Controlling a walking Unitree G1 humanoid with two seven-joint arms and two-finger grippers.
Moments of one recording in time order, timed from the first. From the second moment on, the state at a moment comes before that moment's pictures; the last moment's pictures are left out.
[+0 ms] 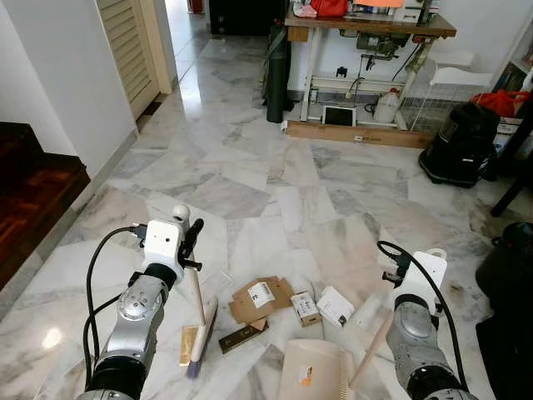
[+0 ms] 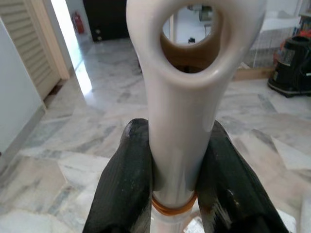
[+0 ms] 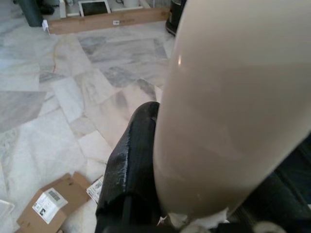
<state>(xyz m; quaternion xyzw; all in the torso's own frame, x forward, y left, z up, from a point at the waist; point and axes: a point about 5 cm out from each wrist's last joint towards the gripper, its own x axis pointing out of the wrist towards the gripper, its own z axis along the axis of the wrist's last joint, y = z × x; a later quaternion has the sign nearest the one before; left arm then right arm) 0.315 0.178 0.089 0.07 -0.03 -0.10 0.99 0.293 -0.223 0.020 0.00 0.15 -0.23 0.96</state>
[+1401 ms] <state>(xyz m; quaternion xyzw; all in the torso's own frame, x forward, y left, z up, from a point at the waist) 0.325 0.162 0.091 0.02 0.04 -0.27 0.96 0.286 -0.219 0.004 0.02 0.20 -0.23 0.95</state>
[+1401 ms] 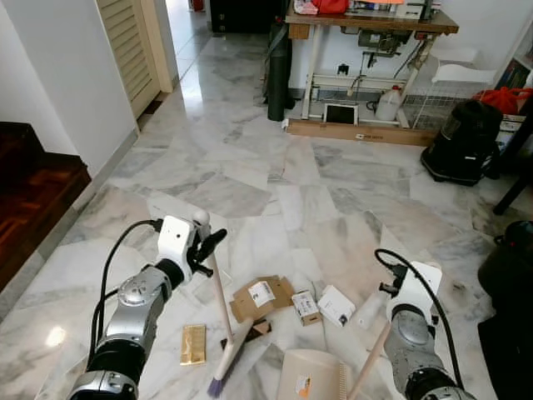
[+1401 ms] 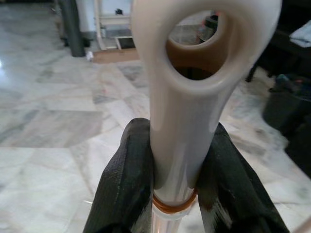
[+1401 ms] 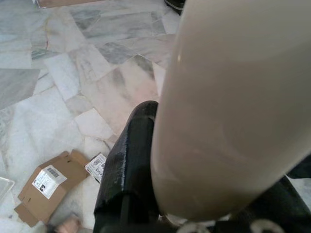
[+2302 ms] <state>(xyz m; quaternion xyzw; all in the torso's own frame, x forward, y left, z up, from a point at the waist) 0.334 0.192 0.138 -0.02 -0.05 -0.18 0.98 0.290 -0.216 0.006 0.02 0.20 -0.23 0.95</state>
